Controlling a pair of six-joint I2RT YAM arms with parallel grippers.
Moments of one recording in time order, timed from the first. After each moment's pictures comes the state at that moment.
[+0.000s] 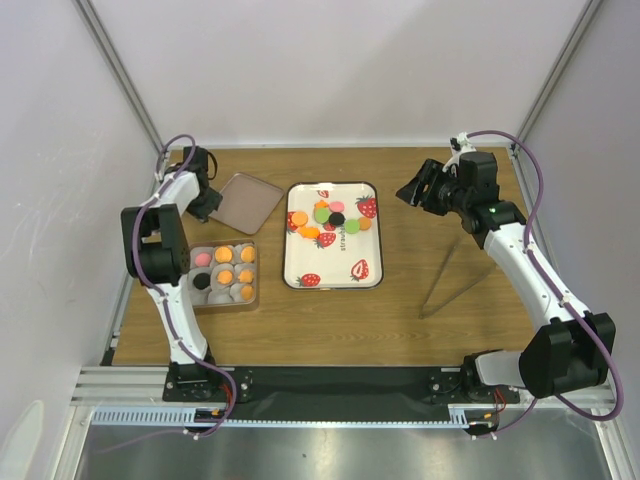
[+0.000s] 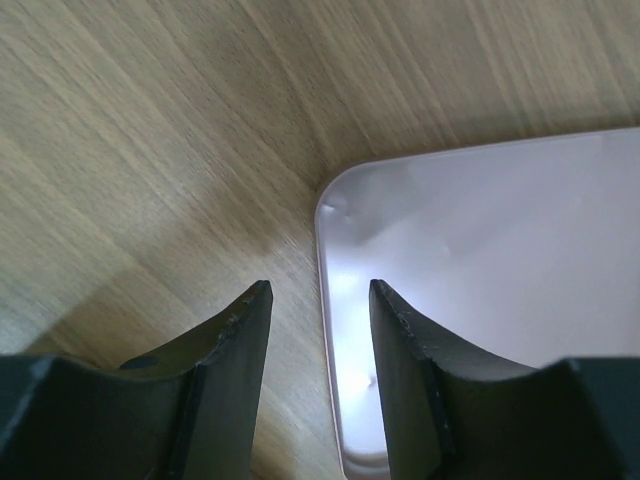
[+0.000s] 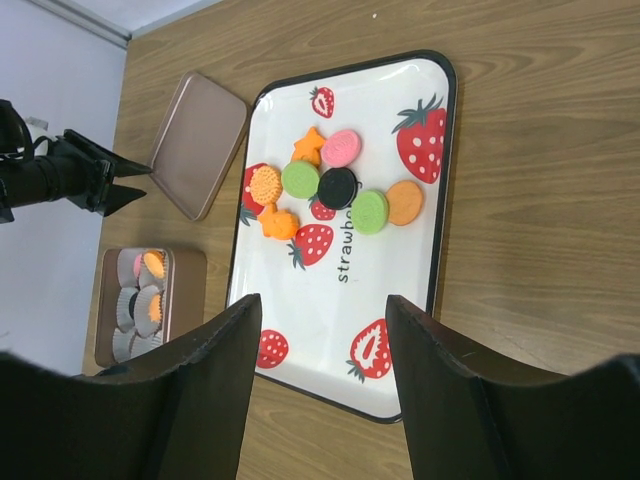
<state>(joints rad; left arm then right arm) 0.08 2.09 1.61 -0.68 -0.29 -0.90 0.21 1.31 1.17 -0.34 -0.31 0.53</state>
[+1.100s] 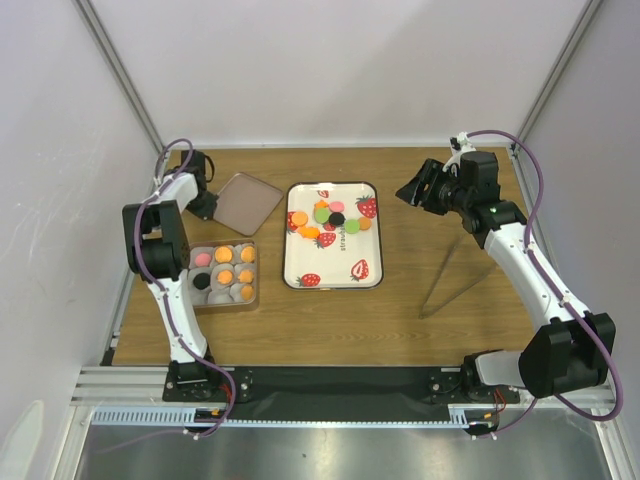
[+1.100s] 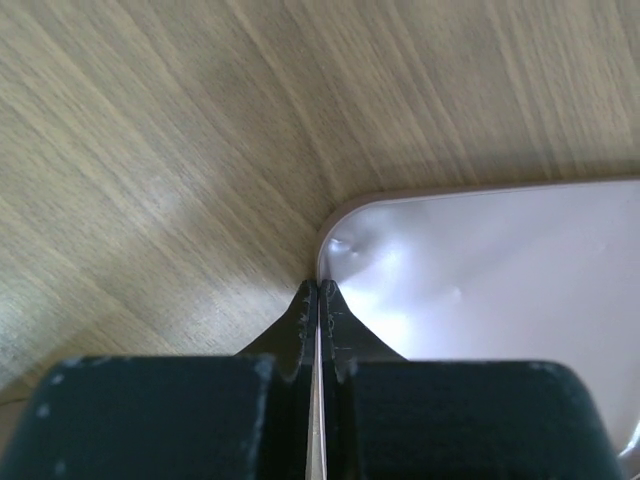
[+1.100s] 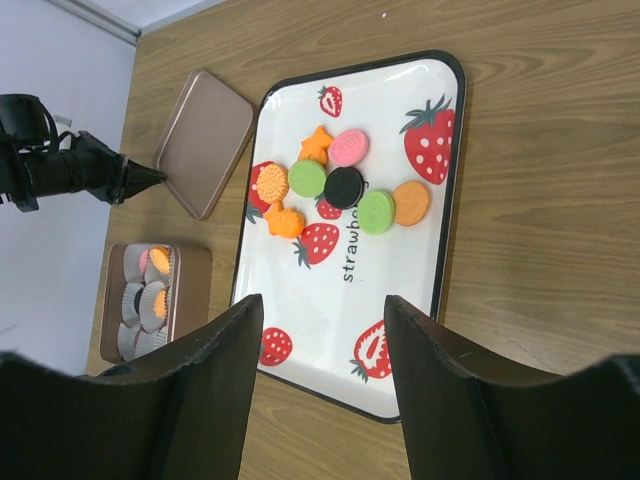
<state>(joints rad) 0.11 2.16 1.63 -0.65 -0.27 -0.92 0.20 1.31 1.17 -0.33 -0.33 0.52</state>
